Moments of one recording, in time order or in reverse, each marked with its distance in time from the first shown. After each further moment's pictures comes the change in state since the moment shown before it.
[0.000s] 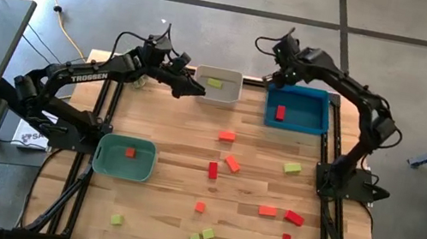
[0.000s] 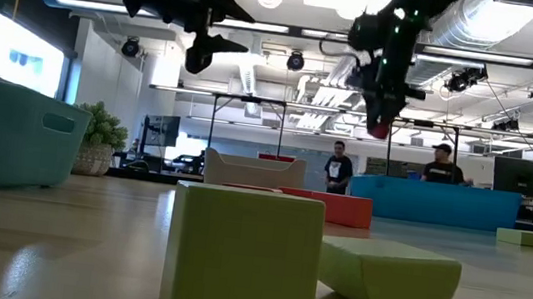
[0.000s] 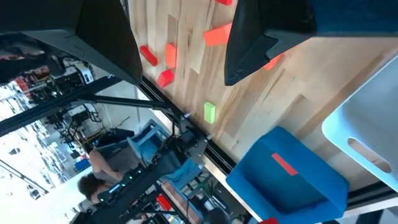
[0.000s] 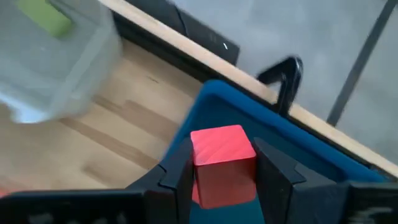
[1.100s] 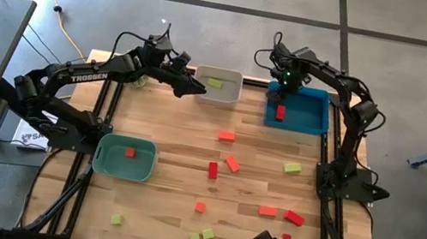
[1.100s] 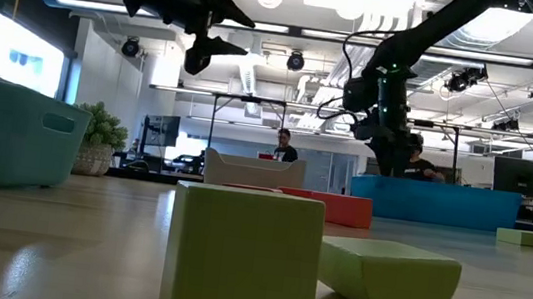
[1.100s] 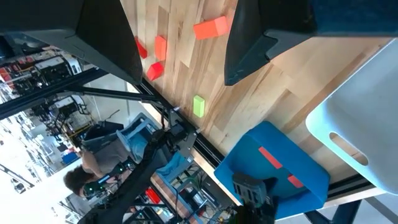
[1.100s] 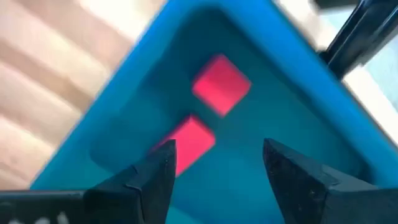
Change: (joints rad) left arm 0.000 0.000 0.000 0.000 -0.051 0.000; right arm -0.118 0.248 -0.002 -0.123 -0.125 -0.273
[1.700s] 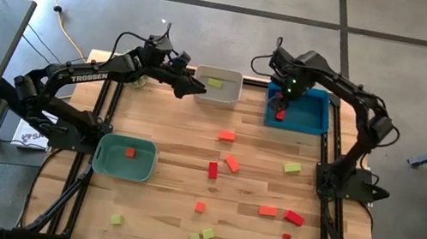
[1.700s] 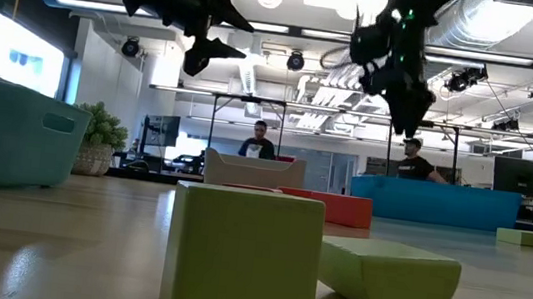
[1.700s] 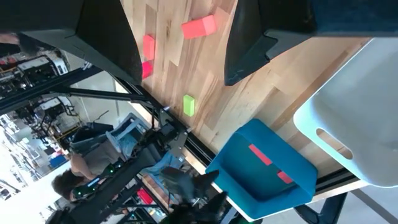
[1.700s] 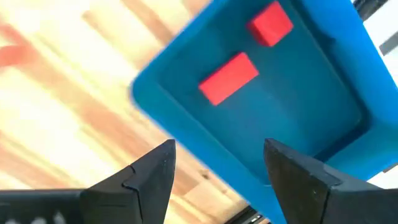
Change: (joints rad) left arm 0.000 0.000 0.000 -0.016 -0.035 0.045; right arm 0.166 -0.224 0.000 -0.203 -0.019 0.063
